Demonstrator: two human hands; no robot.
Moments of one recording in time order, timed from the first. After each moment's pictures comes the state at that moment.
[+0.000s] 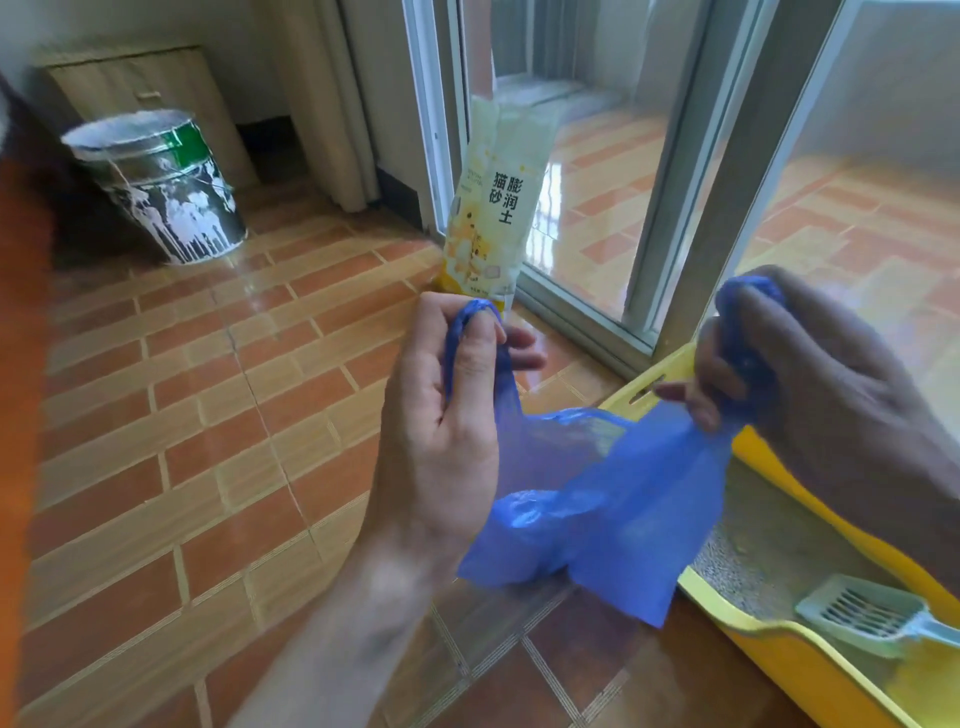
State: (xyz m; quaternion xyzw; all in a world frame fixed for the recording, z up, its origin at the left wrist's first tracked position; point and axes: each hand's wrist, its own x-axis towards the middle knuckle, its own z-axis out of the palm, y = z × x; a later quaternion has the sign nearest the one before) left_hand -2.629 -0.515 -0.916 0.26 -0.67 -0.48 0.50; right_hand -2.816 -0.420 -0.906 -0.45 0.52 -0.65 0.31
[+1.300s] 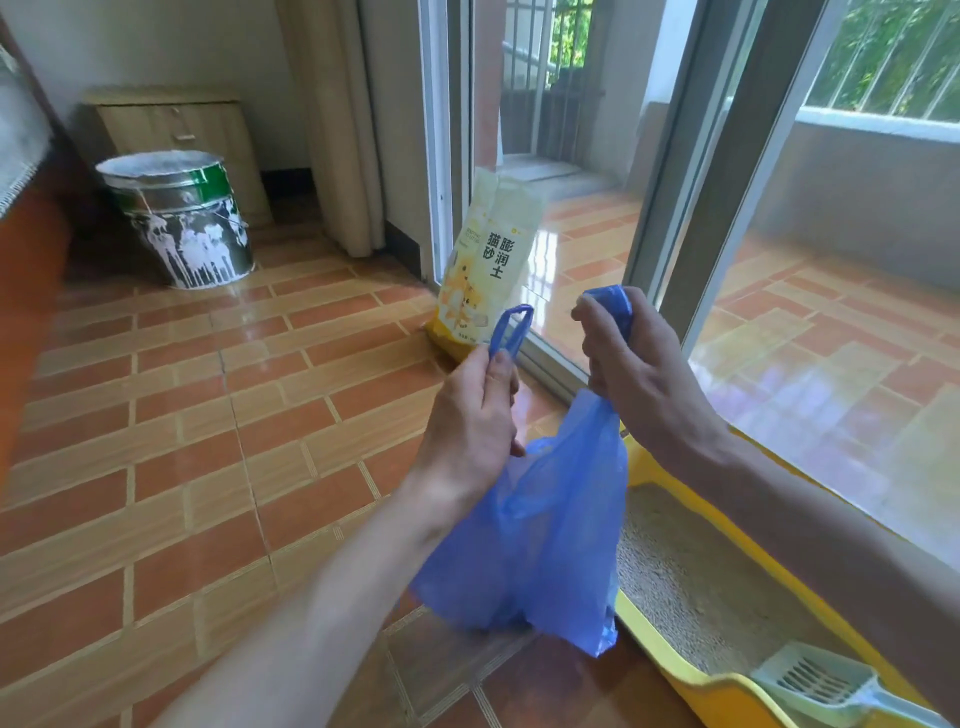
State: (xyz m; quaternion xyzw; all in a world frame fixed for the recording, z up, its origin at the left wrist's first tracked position) left_hand -2.680 -0.544 -0.955 0.33 -0.71 -0.47 0.42; right_hand -2.826 -0.478 -0.919 -0.51 0.60 -0.59 0.19
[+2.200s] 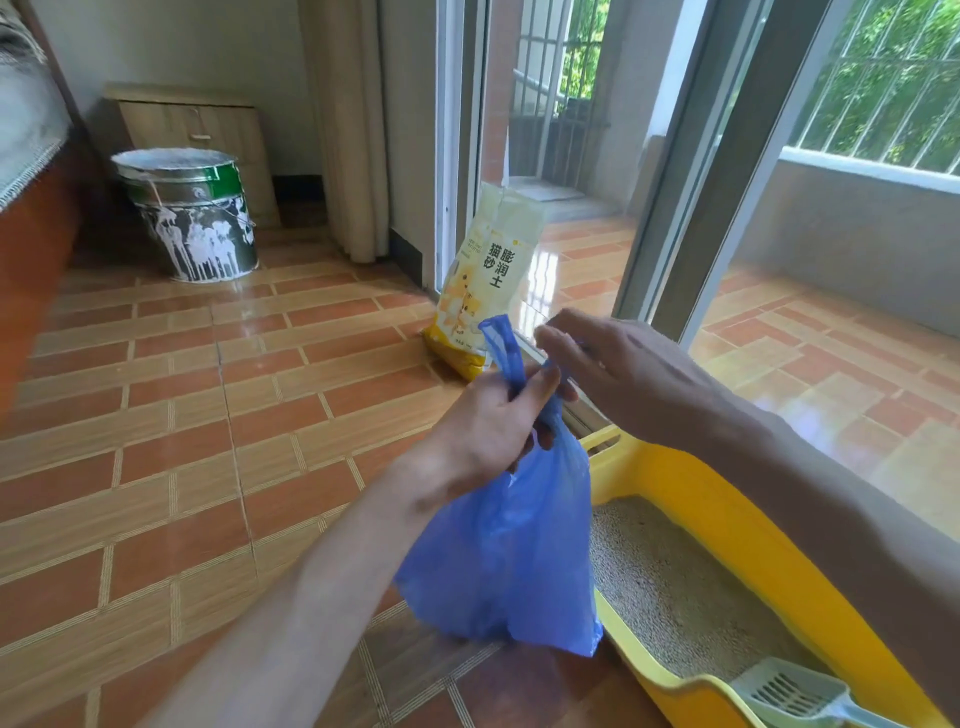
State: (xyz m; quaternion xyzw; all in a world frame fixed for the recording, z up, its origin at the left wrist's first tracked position) left_hand -2.683 -0.526 -0.943 0.26 -0.75 -0.54 0.29; right_hand -2.841 -0.467 -0.898 -0.70 0.67 -0.23 0.00
